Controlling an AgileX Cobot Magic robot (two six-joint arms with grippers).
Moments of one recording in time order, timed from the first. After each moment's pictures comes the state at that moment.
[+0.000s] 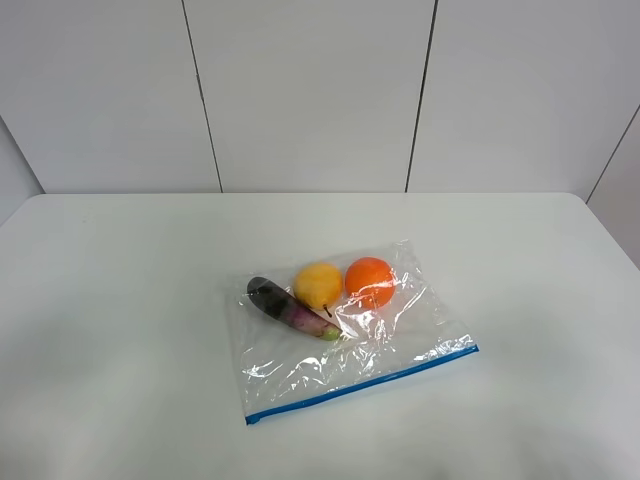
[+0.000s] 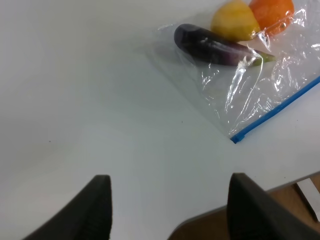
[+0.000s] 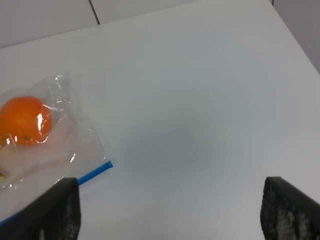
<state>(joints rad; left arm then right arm) -0.17 -0.01 -0.57 -0.16 1.17 0.13 0.00 -0.01 -0.49 -0.06 1.04 0.20</state>
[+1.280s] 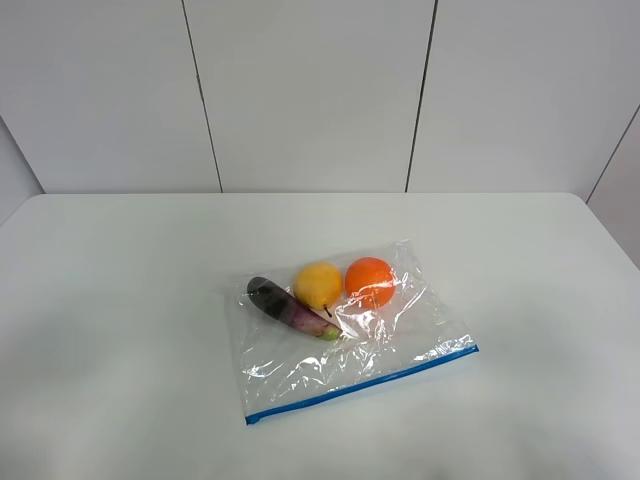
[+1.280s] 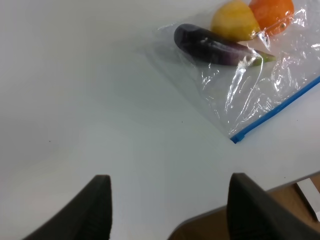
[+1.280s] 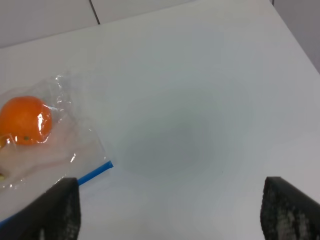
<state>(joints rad) -0.17 -0.01 -0.57 -0.16 1.17 0.13 0.00 -0.01 -0.49 -0.06 1.04 0.20</state>
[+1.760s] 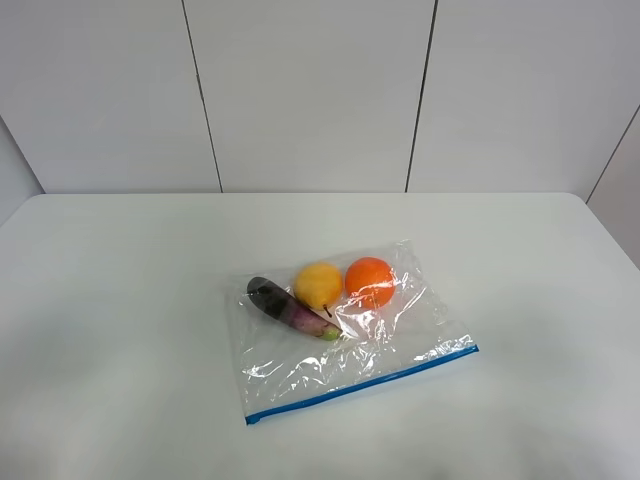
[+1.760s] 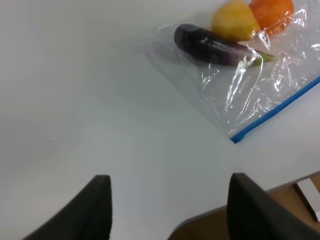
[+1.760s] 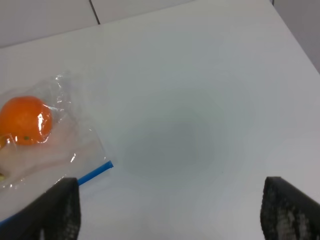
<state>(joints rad) -0.17 -0.01 -0.57 -0.16 1.17 0.13 0.00 -0.01 -0.49 -0.06 1.04 0.20</state>
